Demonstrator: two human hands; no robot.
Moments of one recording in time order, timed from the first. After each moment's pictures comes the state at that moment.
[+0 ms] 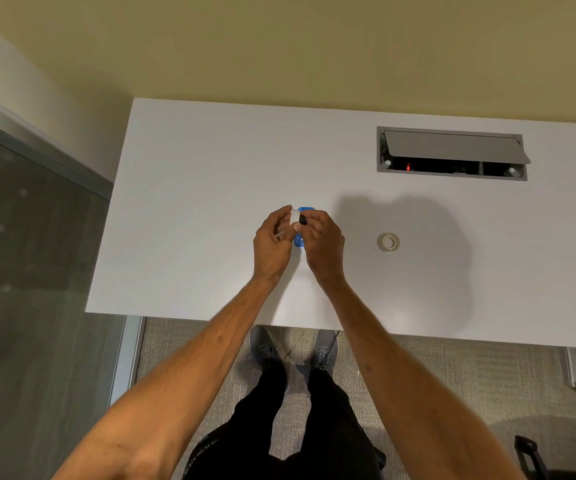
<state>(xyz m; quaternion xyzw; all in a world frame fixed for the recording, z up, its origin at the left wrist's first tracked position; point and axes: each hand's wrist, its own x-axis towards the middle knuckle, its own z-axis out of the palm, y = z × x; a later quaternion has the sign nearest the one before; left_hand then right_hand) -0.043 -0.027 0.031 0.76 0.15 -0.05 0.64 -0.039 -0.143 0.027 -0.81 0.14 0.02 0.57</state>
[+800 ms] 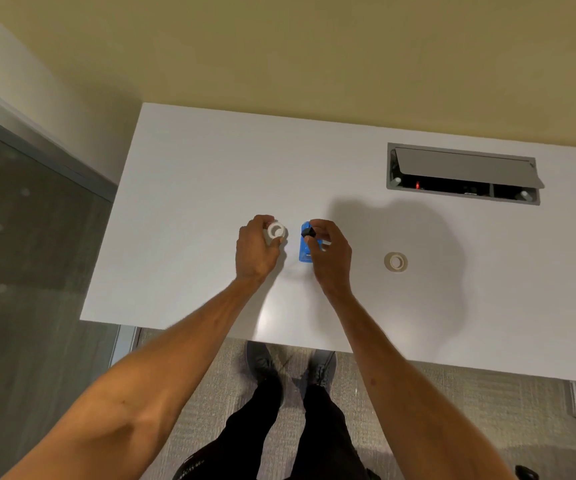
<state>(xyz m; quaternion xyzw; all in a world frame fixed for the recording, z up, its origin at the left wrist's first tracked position) -0.007 0.018 0.004 0.89 0.13 -0.04 0.44 -0.025 -0.148 0.015 -0.79 0.16 0.01 0.59</state>
